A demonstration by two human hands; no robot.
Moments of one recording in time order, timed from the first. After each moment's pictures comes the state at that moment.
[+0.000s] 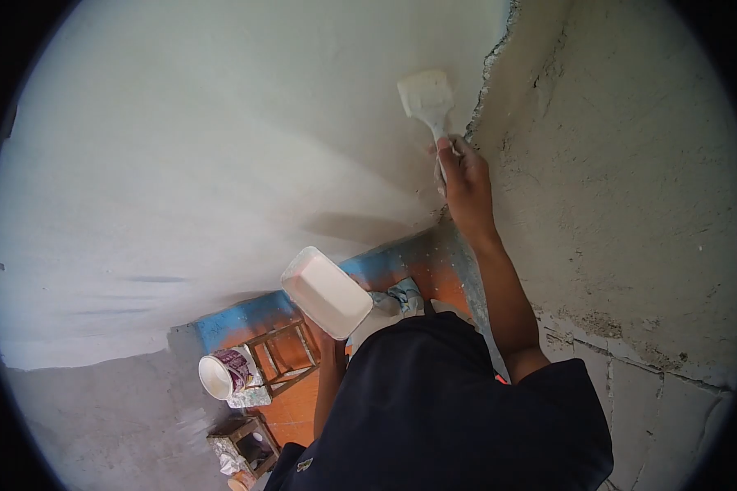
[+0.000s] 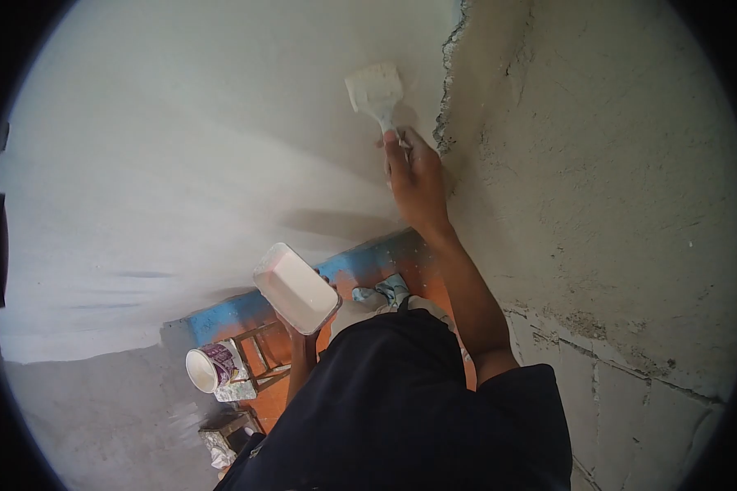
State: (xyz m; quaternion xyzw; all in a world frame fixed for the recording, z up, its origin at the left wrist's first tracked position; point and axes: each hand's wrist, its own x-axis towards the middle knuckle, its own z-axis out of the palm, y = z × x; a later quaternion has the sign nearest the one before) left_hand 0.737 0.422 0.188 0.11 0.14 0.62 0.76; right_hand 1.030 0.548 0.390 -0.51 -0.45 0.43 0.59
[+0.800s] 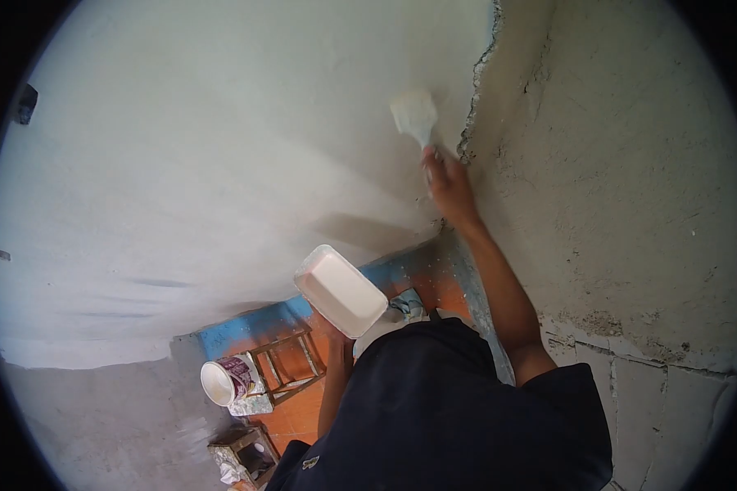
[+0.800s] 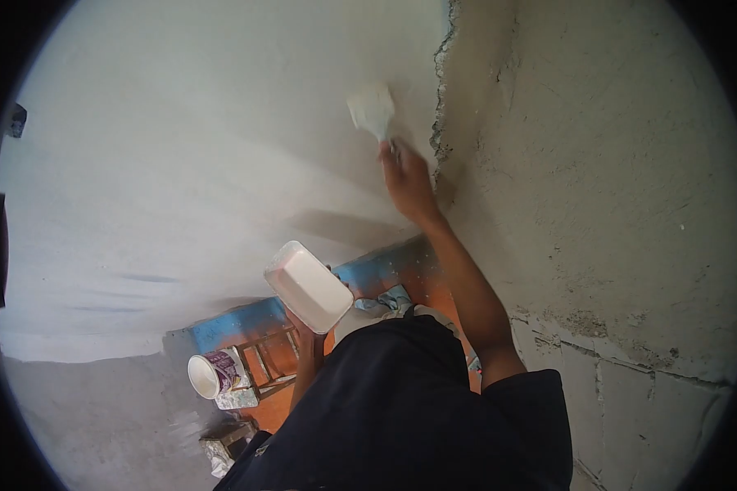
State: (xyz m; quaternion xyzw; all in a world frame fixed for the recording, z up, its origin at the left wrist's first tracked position) left_hand 0.740 0.395 0.192 0.11 0.15 0.62 0.76; right_hand 1.040 0.575 0.337 -0.56 -0.54 0.33 0.54
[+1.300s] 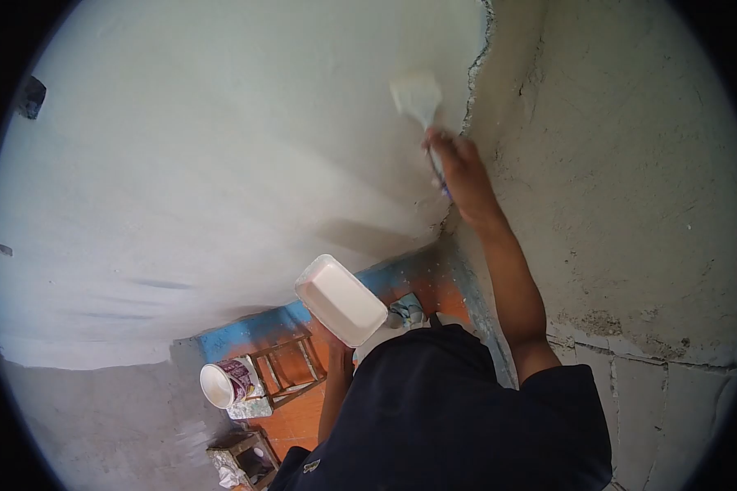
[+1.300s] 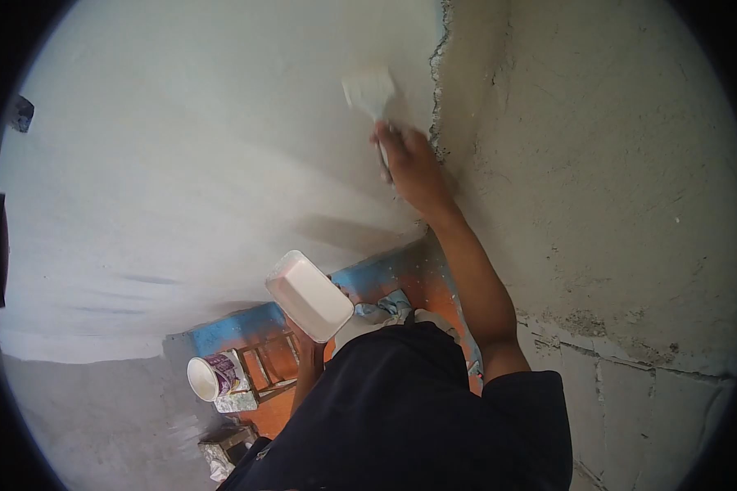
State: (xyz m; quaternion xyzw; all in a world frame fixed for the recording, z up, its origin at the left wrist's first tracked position) left_hand 0.743 0.394 0.188 0.11 0.15 0.61 0.77; right_hand 1.048 0.556 0.414 -0.49 -0.46 0.48 0.56
